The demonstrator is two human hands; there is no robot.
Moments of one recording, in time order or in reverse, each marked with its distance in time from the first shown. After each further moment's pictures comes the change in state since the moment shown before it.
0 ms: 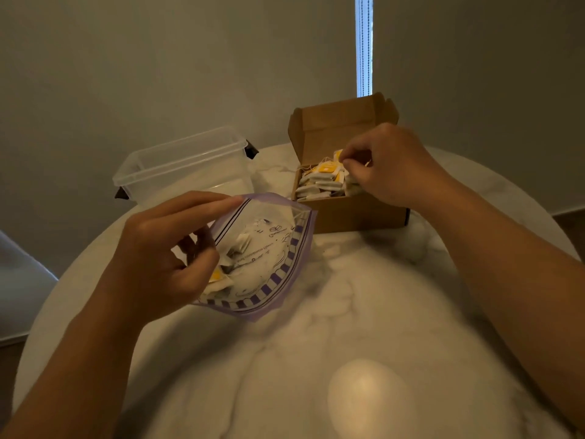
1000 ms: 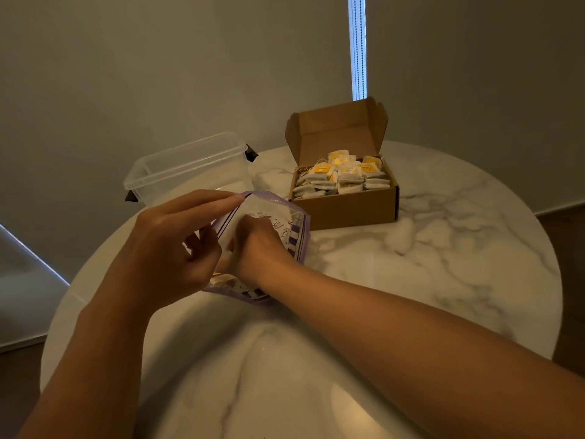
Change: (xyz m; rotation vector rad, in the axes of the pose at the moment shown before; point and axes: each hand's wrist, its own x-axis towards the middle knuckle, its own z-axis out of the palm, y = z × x) left_hand 0.001 0.008 -0.009 0.108 -0.031 0.052; right_hand -0.044 -0.134 0.110 0.374 -0.321 0.087
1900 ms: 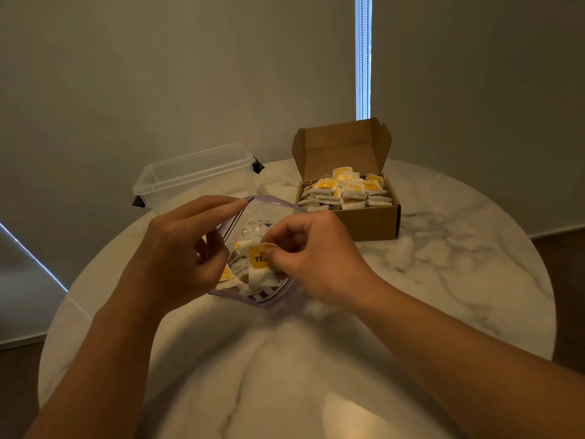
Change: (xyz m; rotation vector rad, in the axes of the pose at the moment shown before) left_hand -0.001 -0.005 0.004 0.000 0.050 -0.047; right_hand -0.054 0.010 -0.067 0.302 0.145 -0.009
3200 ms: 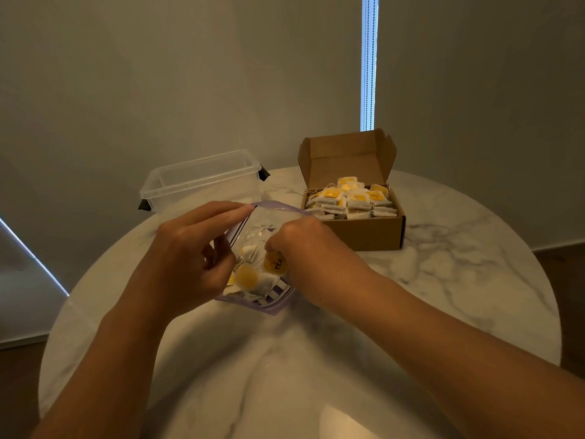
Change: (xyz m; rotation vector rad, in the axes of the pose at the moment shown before) left_hand 0.001 0.002 -0.001 0.003 0.026 -0.009; right_hand 0.017 -0.031 0.000 -0.891 -0.306 -0.162
